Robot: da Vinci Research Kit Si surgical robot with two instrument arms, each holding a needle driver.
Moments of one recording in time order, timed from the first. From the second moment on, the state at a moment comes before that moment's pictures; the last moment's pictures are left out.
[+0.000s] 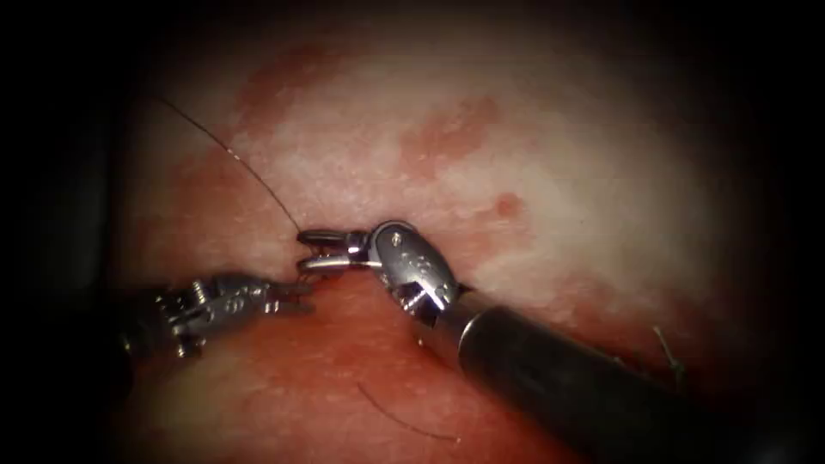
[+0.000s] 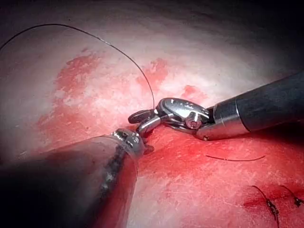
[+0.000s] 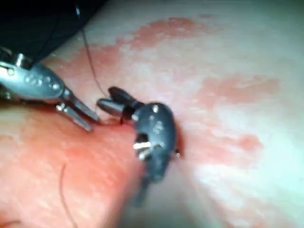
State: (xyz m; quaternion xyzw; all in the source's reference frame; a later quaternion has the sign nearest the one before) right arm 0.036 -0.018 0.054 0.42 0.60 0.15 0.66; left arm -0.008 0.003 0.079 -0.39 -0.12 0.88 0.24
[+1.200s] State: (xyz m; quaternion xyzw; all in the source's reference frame) right arm 0.038 -0.008 0.050 0.08 0.71 -0.06 0.70; left arm -0.009 0.003 0.079 -0.38 -0.12 0.88 0.24
